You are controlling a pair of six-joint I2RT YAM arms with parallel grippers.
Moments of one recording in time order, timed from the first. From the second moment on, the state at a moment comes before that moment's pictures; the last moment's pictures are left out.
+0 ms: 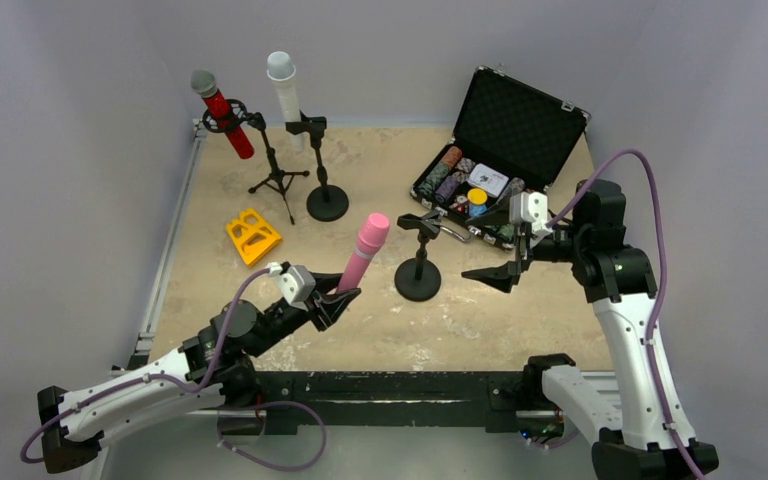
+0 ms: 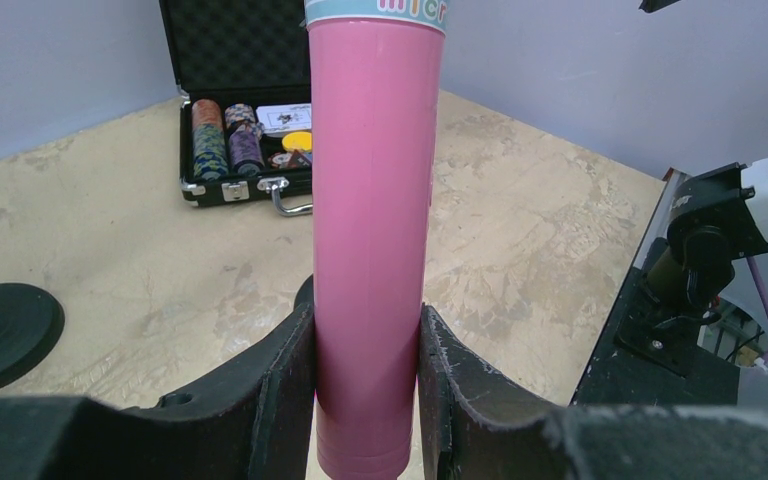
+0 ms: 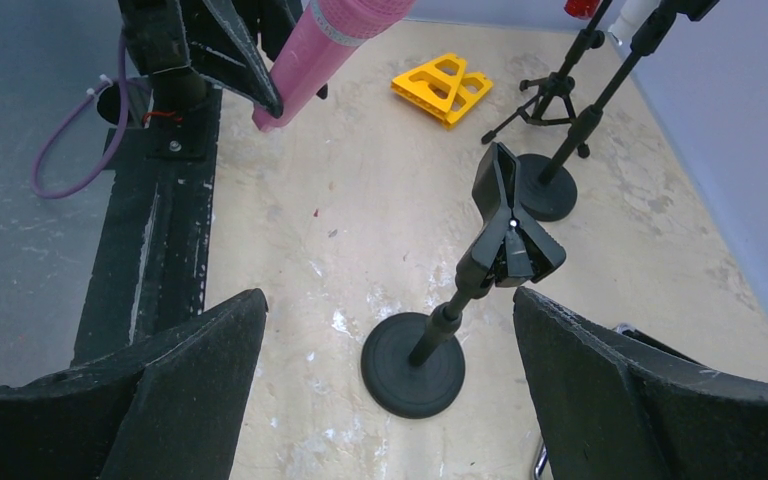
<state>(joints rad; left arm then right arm) -1.09 0.41 0.35 0.14 -0.19 -0.09 0.10 0.88 1.12 -0.78 -1.25 -0.69</state>
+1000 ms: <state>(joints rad) -1.05 0.50 0.35 0.24 -0.21 -0.06 0.10 1.05 1.21 -0.89 -1.22 -0.87</state>
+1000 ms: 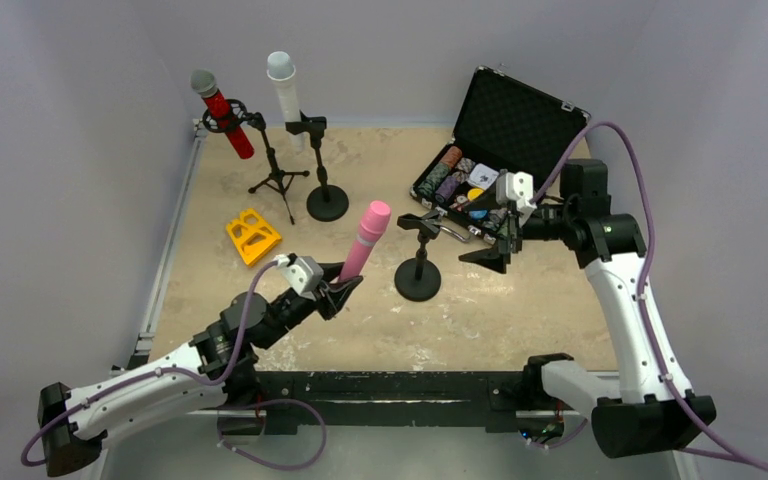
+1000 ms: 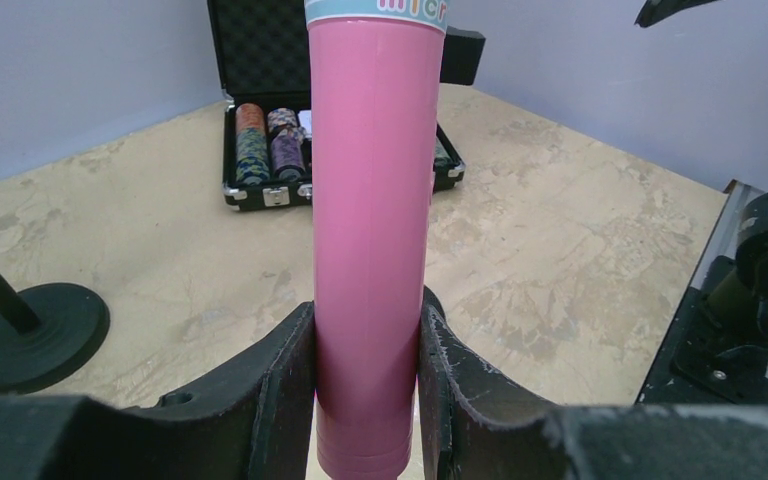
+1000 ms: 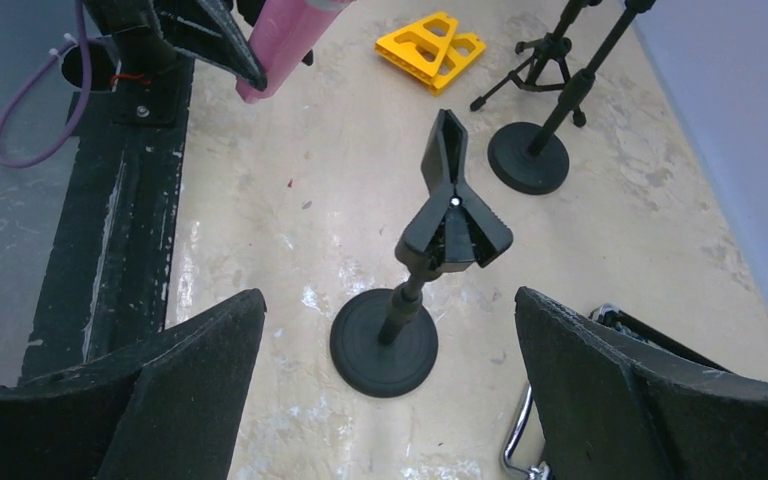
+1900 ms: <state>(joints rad) -0.77 0.99 0.39 0.80 0.06 -0.02 0.35 1.44 1.44 -0.93 -1.00 -0.85</state>
